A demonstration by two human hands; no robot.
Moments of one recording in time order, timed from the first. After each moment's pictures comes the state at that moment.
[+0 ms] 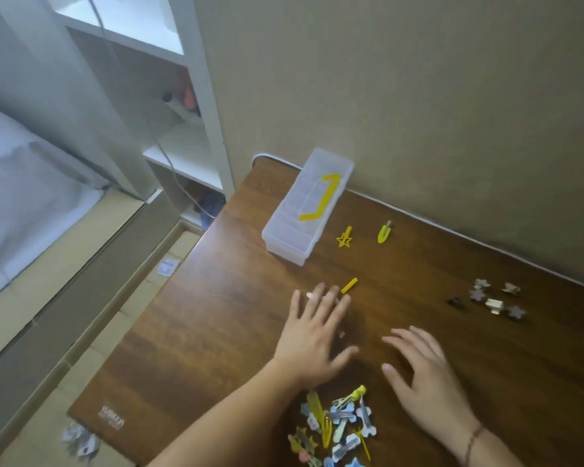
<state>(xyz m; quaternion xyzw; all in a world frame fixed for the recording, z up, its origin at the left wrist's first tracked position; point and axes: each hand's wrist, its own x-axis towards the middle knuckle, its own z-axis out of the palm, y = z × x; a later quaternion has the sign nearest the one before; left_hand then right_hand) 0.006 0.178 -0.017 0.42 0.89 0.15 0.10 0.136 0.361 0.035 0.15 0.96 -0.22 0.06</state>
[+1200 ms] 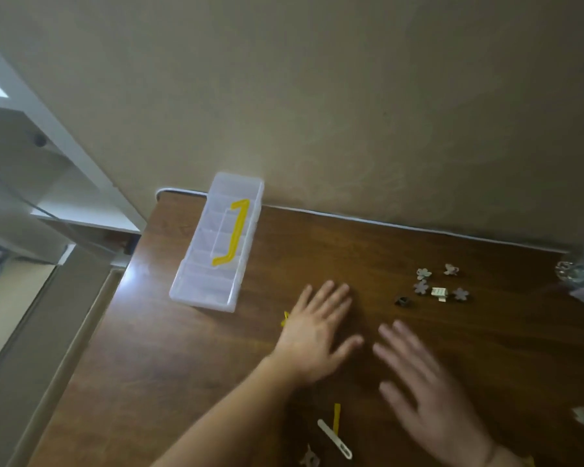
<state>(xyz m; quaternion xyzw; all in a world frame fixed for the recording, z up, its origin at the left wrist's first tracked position) -0.040 0.286 -0.008 0.55 0.80 0.17 0.17 0.151 0.411 0.037 0.14 0.97 -0.21 -0.02</state>
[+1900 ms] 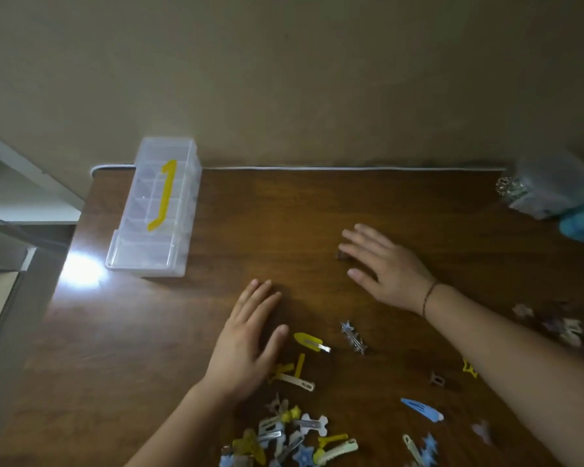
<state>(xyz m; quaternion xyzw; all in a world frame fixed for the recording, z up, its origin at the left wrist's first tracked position) 0.019 0.214 0.001 0.43 0.82 0.32 0.21 0.138 0.495 0.015 0.13 0.97 -0.17 0.08</state>
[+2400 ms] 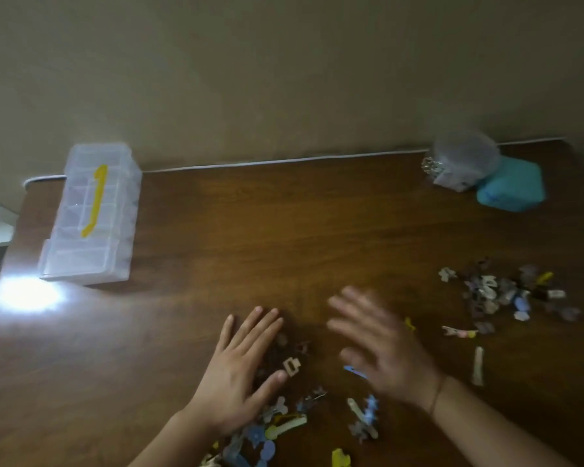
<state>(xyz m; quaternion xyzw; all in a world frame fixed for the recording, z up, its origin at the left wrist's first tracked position) 0.084 0.217 0.002 0.57 0.74 0.24 0.27 0.287 0.415 0.025 0.14 0.95 -0.26 -0.08</state>
